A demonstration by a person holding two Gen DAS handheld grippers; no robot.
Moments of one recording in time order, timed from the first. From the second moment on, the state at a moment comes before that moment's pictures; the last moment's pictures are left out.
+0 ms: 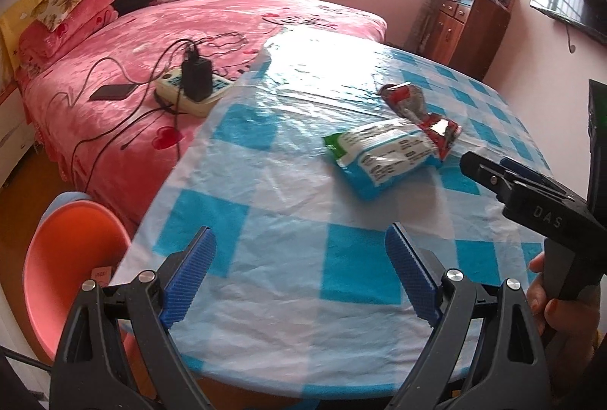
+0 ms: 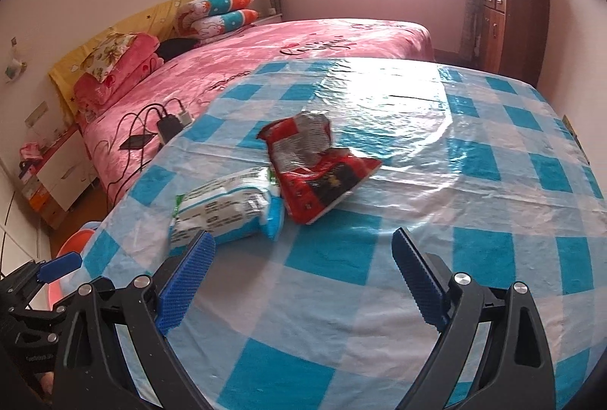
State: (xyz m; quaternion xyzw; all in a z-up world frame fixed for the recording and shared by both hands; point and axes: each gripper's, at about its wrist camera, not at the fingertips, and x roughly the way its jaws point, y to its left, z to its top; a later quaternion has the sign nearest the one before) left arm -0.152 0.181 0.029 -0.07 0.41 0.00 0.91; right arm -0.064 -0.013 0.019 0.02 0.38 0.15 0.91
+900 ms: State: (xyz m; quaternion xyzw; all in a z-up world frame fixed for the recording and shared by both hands) left arm -0.040 0.113 0.037 -0.01 0.42 -0.07 0.91; right arm -0.031 -0.111 0.013 0.12 0.40 0.09 0.90
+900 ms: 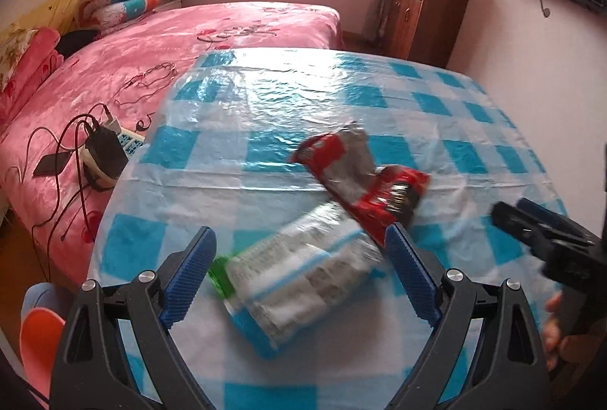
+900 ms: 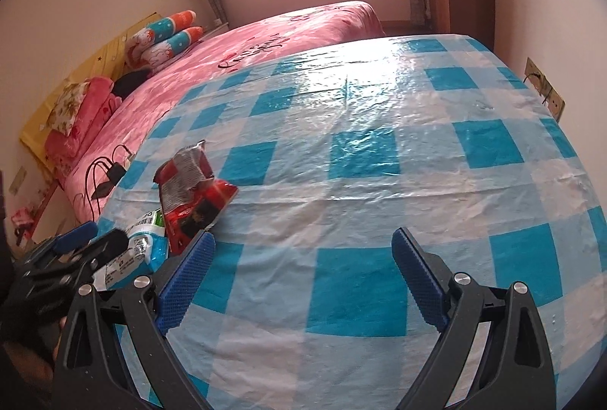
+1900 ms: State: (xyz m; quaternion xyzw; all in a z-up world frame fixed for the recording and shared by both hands) left arm -0.063 0.105 0.015 -0.01 0.44 -0.10 0.89; right arm -0.012 -0.073 0.005 0.09 0.42 0.14 0.89
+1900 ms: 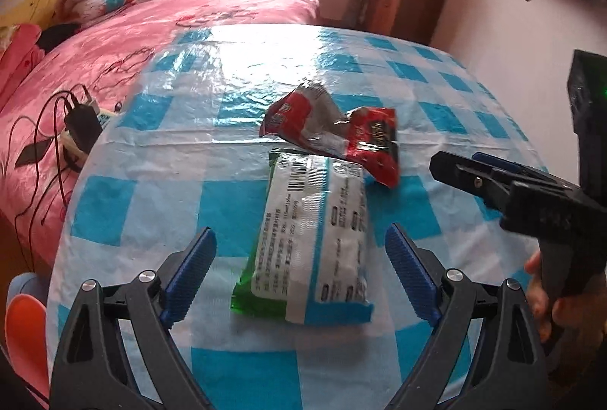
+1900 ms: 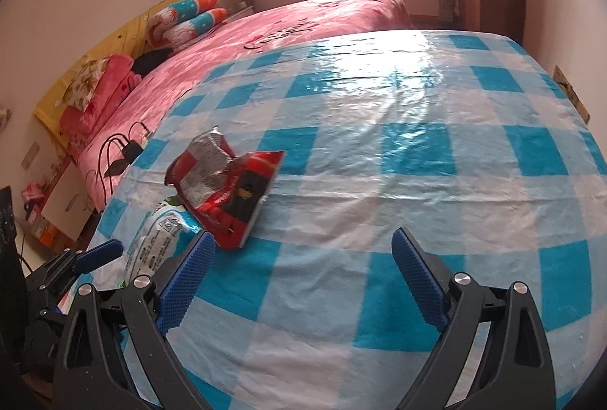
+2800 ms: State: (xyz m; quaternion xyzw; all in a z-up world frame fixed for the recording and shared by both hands) left arm -0.053 0.171 0.011 -0.07 0.43 -0.01 0.90; right arm 0.051 0.025 0.008 -0.06 0.42 0.20 0.88
